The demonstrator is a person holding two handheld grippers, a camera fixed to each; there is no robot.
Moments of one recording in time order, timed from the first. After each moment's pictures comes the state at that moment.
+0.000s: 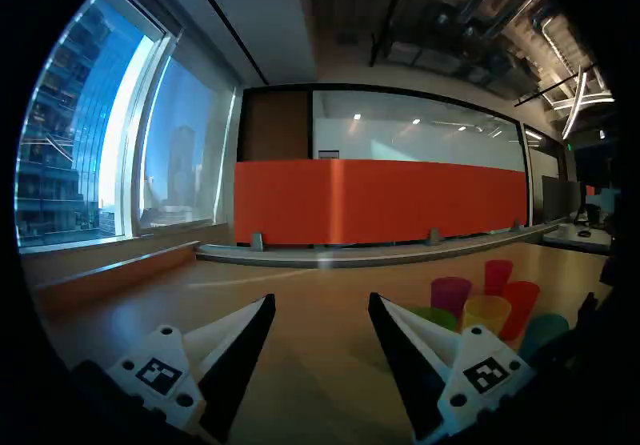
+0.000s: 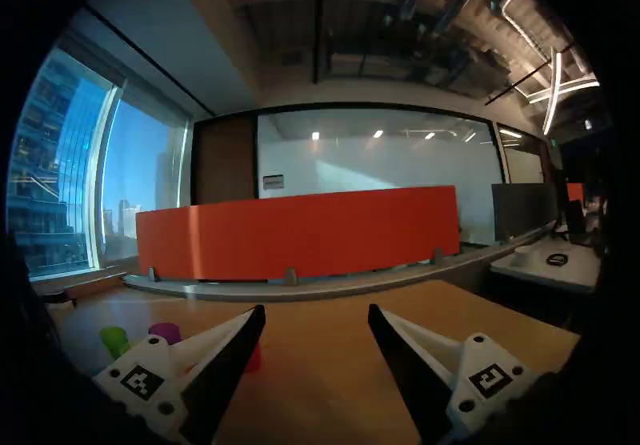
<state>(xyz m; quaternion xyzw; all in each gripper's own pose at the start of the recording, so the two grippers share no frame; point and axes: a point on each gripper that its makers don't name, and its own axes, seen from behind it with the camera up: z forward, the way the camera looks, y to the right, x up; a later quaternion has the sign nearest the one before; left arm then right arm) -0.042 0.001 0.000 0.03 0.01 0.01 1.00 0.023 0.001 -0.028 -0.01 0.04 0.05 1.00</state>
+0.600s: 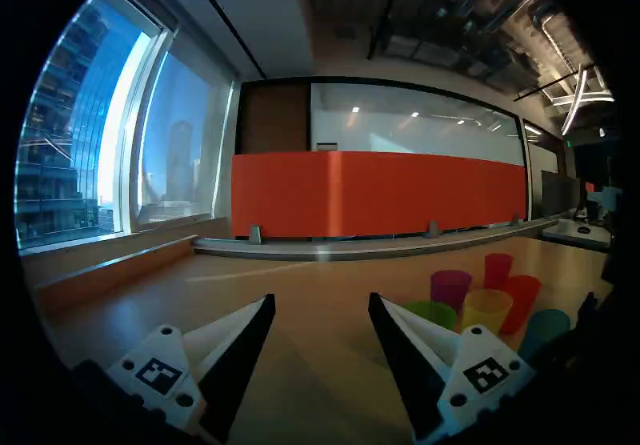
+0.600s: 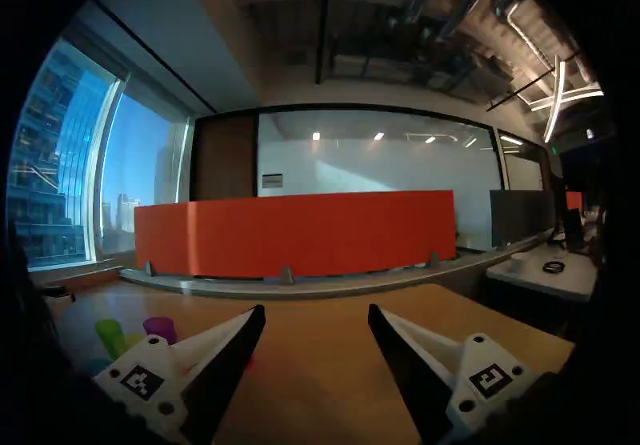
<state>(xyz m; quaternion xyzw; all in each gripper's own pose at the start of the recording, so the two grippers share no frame) -0.049 0.003 0.002 0.03 0.00 0.01 1.00 0.021 0.008 -0.032 -0.01 0.04 0.03 1.00</state>
